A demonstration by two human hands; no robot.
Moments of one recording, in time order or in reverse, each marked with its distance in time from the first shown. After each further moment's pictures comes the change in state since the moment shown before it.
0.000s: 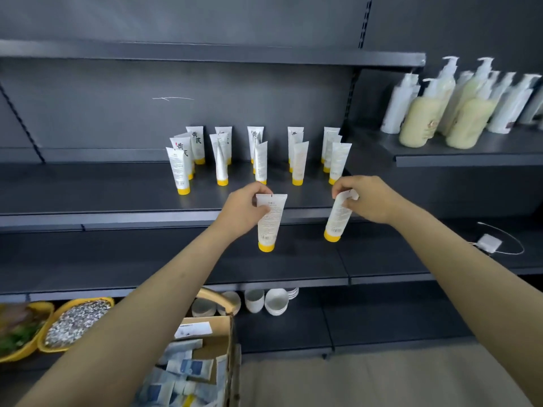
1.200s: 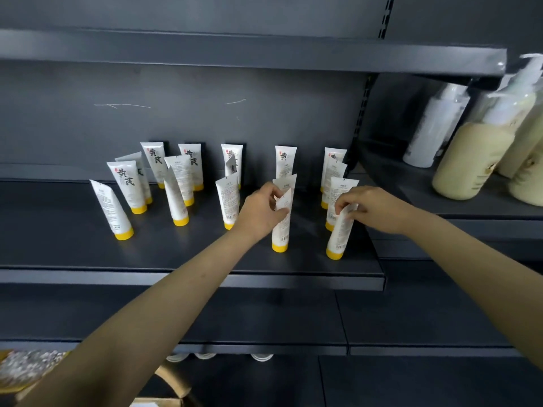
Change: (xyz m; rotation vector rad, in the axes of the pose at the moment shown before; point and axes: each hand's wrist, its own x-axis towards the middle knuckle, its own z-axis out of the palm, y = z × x) left_hand 0.250 -0.036 0.113 0.101 0.080 -0.105; right_hand 0.211 0.173 -0.025 -0.179 -0.197 -0.212
